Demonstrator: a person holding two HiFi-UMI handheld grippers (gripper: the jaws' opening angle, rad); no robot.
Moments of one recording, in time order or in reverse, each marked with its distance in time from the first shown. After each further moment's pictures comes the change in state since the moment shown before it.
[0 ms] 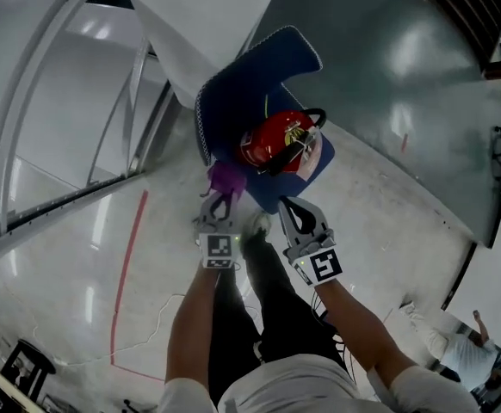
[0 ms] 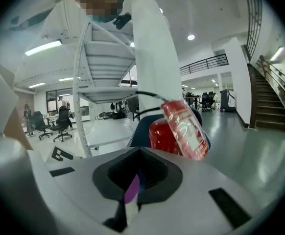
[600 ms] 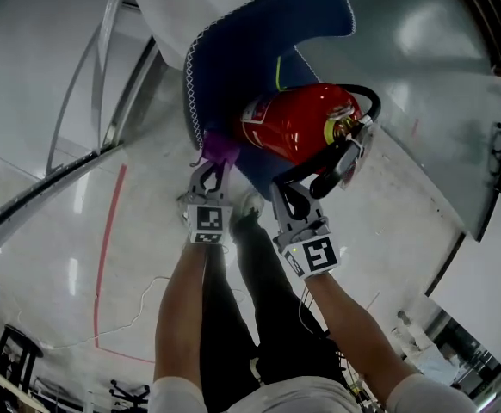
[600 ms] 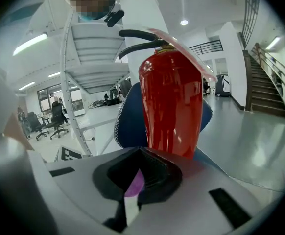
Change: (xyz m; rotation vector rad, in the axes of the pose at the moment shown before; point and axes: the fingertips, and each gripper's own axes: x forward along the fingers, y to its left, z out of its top) left arm 0.075 0.024 -0.096 -0.021 0.063 -0.036; right arm 0.056 -0.009 -0.108 0.071 0.140 -0.040
